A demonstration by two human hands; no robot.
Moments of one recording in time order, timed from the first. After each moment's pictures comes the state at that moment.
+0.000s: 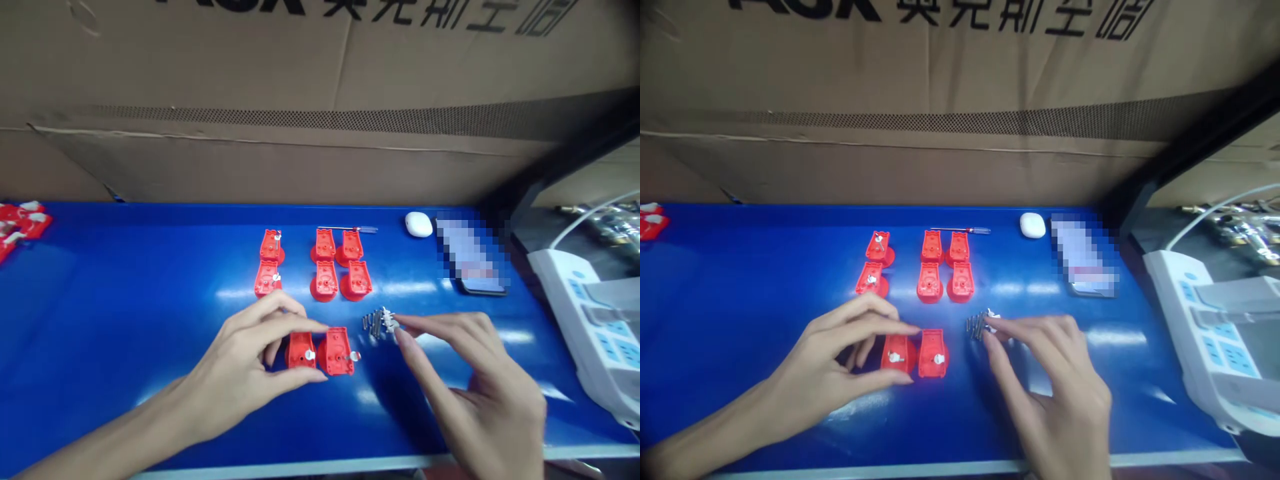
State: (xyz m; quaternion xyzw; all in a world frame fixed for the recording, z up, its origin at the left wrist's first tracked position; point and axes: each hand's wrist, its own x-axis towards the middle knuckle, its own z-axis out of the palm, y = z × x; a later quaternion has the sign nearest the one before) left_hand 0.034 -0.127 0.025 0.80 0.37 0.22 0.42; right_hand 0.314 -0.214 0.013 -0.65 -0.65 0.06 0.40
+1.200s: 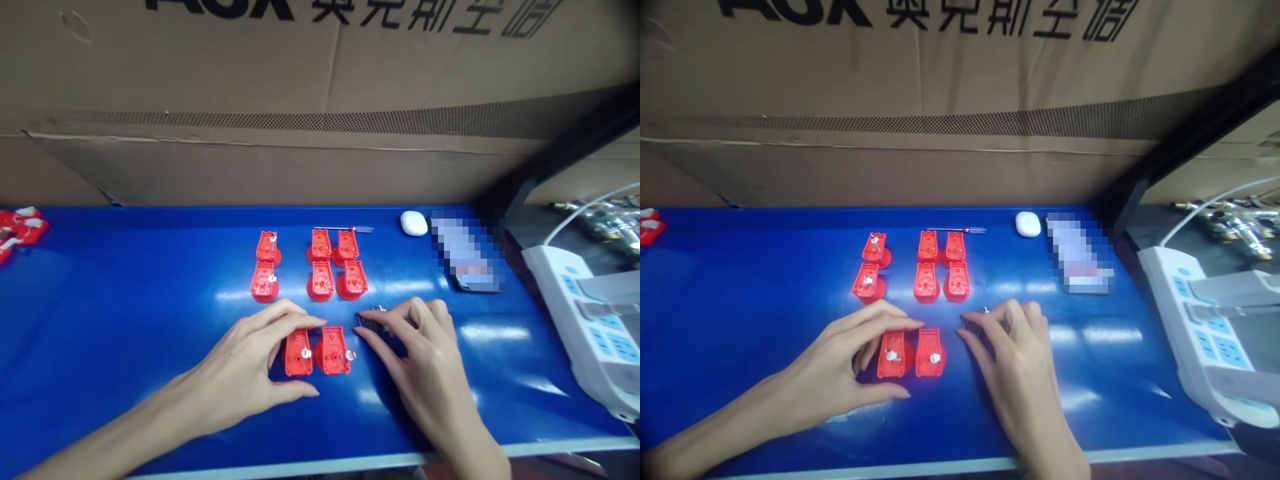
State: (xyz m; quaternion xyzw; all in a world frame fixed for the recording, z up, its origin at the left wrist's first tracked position) left_hand 0.037 -0.121 0.022 0.83 0.37 0.12 0.41; right_hand 0.315 -0.195 -0.022 -0.64 -0.72 0.03 0.28
